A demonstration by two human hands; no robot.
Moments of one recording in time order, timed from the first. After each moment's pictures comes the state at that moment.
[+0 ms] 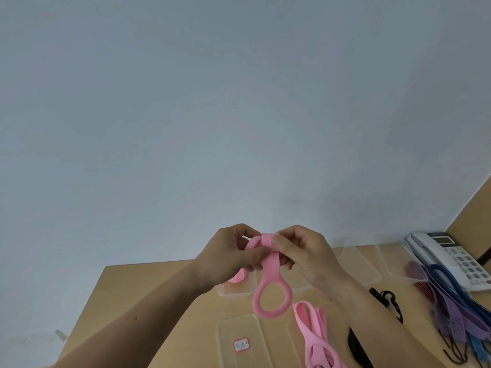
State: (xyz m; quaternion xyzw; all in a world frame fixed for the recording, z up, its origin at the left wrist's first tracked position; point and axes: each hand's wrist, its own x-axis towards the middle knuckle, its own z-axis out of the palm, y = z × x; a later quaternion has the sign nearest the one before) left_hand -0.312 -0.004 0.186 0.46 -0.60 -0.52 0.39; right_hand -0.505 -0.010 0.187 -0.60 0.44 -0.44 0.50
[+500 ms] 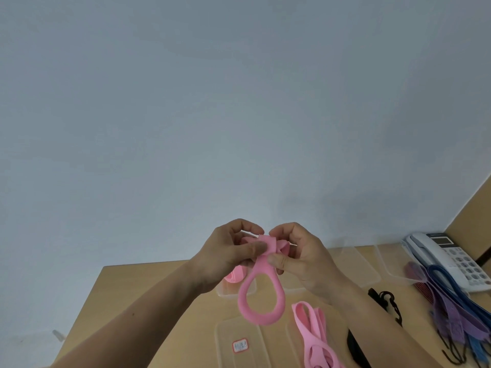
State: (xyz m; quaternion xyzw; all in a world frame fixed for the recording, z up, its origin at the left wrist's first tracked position) left_hand -0.313 -0.006 0.186 0.42 -0.53 -0.60 0.44; right_hand -0.509 -0.011 0.178 -0.63 0.39 -0.43 0.51
